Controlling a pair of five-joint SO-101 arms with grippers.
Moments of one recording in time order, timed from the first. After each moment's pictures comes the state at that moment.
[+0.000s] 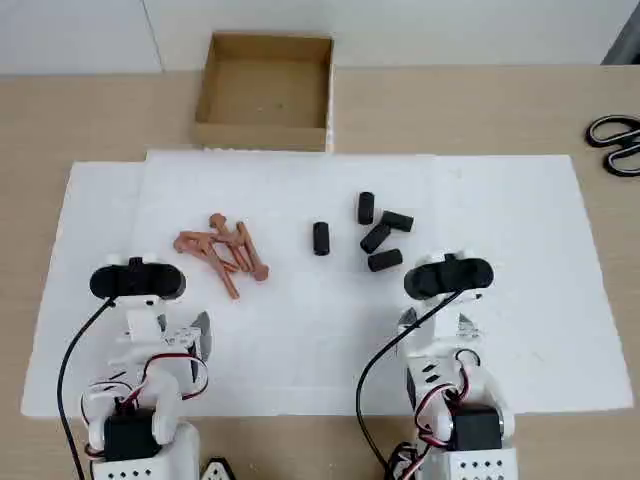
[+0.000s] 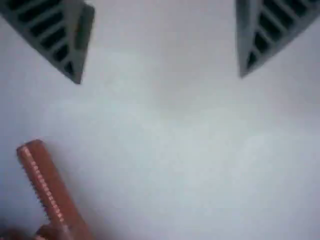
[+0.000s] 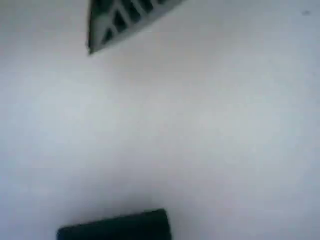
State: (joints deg) left arm -10.2 -103.7 90.8 72.8 3.0; right arm -6.8 -103.6 94.5 61.4 -2.7
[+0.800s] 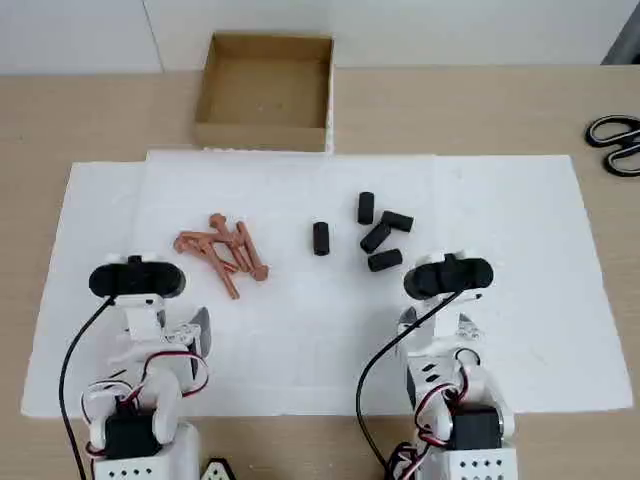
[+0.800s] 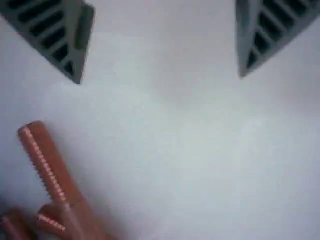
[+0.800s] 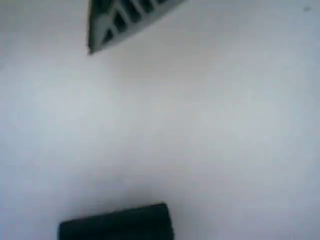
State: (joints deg) left arm -10.2 -103.7 91.4 69.8 3.0; right arm -6.7 -103.6 94.8 59.6 -2.7
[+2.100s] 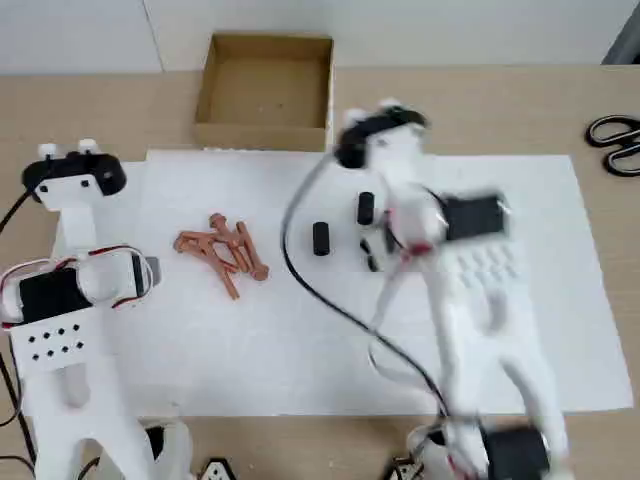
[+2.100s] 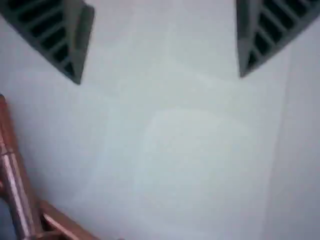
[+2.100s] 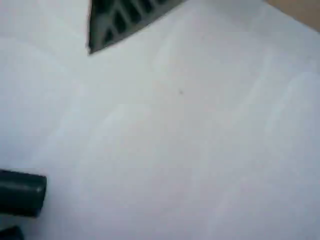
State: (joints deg) left arm -19.9 -38.2 33.4 82.2 -1.5; right arm -17.0 -11.9 -2.3 96.4 10.9
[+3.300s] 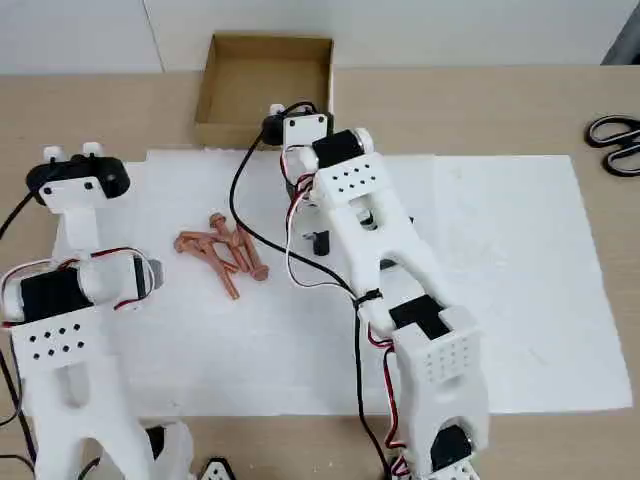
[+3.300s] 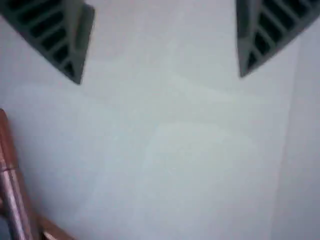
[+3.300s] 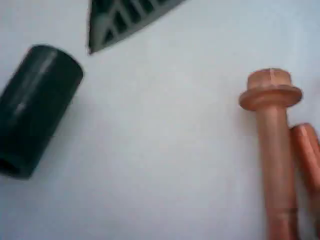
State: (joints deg) left arm -19.9 -37.8 33.4 83.5 -1.5; right arm -27.9 31.2 -31.6 90.0 -6.0
